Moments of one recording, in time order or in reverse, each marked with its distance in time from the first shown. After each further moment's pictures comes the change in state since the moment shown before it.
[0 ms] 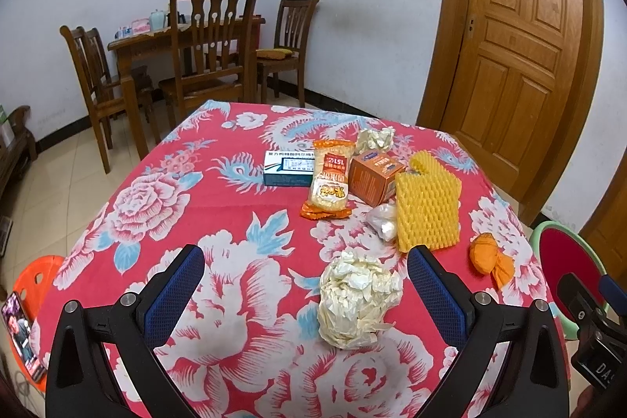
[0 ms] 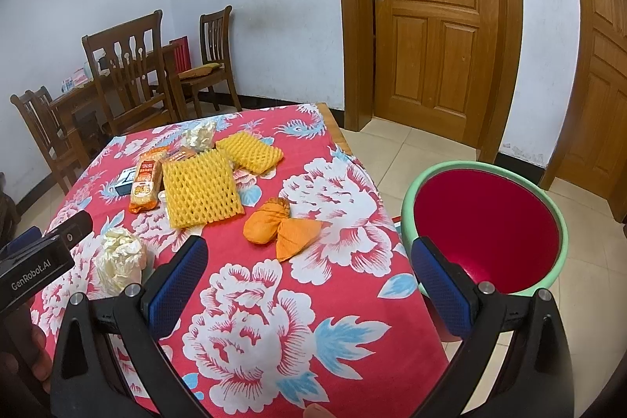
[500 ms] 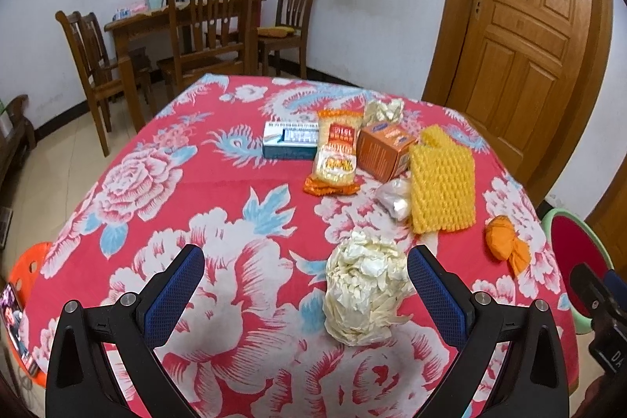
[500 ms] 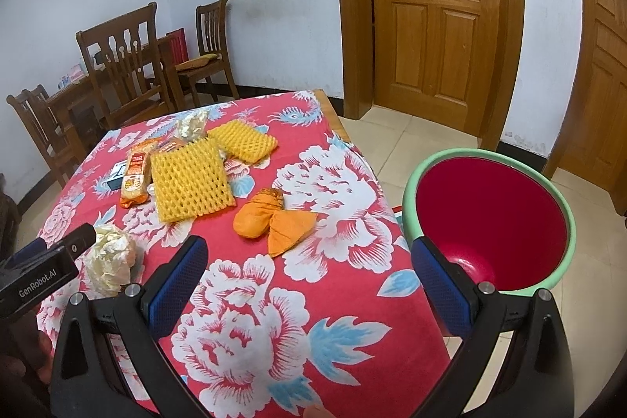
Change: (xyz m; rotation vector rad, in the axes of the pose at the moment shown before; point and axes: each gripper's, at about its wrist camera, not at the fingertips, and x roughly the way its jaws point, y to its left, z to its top) left arm 0.028 -0.001 -0.007 -0.006 0.093 0.009; right arm 0.018 -0.007 0.001 0.016 0.053 0.004
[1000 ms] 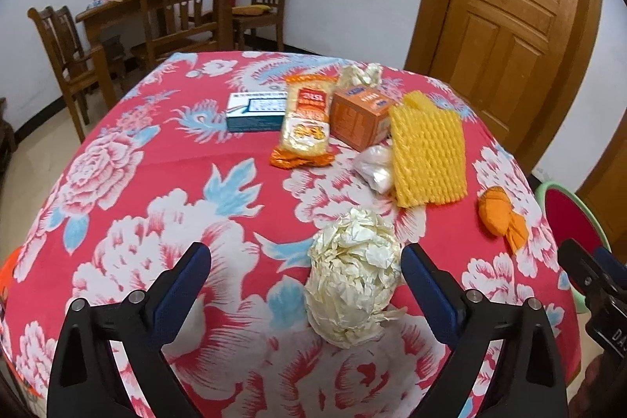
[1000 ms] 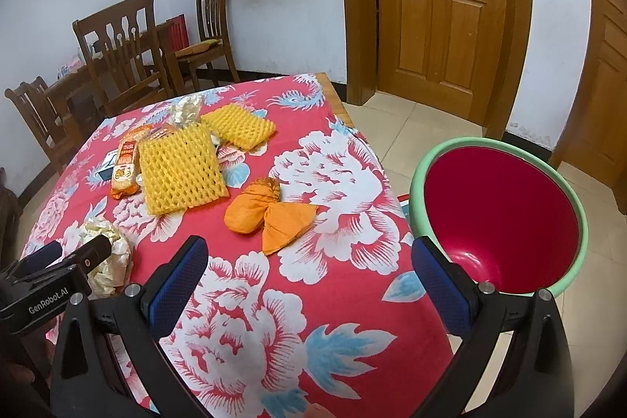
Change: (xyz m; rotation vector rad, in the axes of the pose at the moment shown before) left arm 0.020 -0.014 -0.005 0.053 0.085 -0.074; right arm 0.022 -0.002 0.002 -0.009 0.063 0.010
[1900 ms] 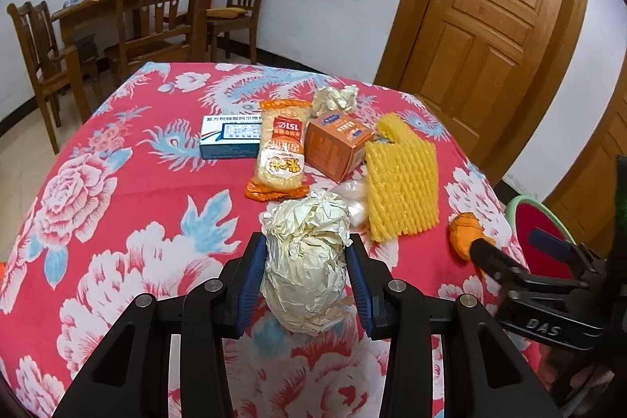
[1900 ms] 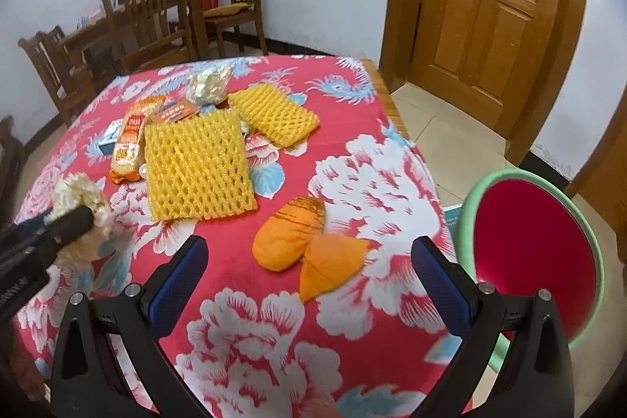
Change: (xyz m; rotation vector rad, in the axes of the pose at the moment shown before) left arm -0.001 0.009 0.025 -0.003 -0.007 -0.117; right arm 0.052 0.039 0.031 -0.167 0.109 0.041
